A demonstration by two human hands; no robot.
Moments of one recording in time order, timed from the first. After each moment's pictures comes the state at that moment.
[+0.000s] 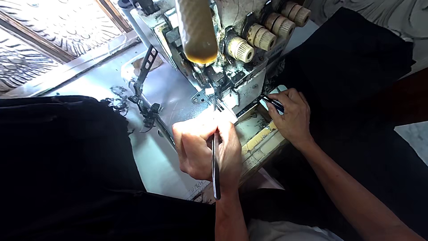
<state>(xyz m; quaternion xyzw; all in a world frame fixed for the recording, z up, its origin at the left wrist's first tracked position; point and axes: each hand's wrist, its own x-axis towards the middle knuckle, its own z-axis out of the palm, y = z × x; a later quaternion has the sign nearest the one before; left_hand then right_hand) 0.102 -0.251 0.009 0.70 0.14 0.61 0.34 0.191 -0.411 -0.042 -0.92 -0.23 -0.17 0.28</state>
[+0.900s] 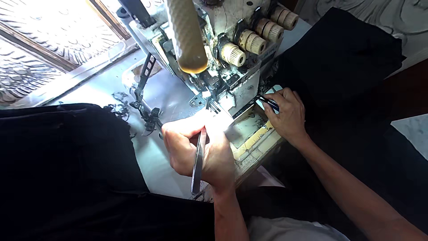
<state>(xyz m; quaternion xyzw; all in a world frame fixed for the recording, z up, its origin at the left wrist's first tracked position) 0.098 -0.243 0.014 0.70 0.16 0.58 0.40 0.190 -0.410 -0.041 -0.92 -0.23 -0.18 0.27</state>
